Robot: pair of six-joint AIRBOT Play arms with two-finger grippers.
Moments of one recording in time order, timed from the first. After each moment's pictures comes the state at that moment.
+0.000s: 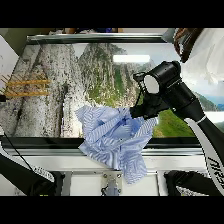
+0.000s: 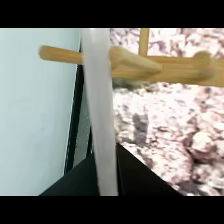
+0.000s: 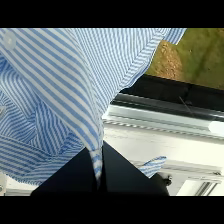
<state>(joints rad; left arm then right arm) 0.71 -2.10 2.00 1.70 -0.83 -0.98 0.61 -1.36 1.59 -1.63 1.84 1.95</state>
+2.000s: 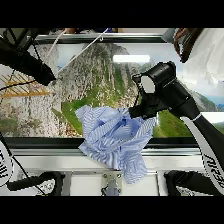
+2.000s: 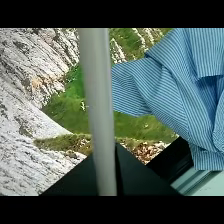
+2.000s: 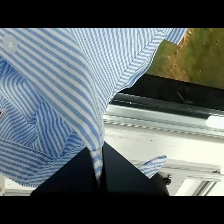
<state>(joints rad) -0.09 -1.40 2.00 1.37 -1.79 -1.00 0.61 -1.39 1.59 -1.63 1.84 1.95</state>
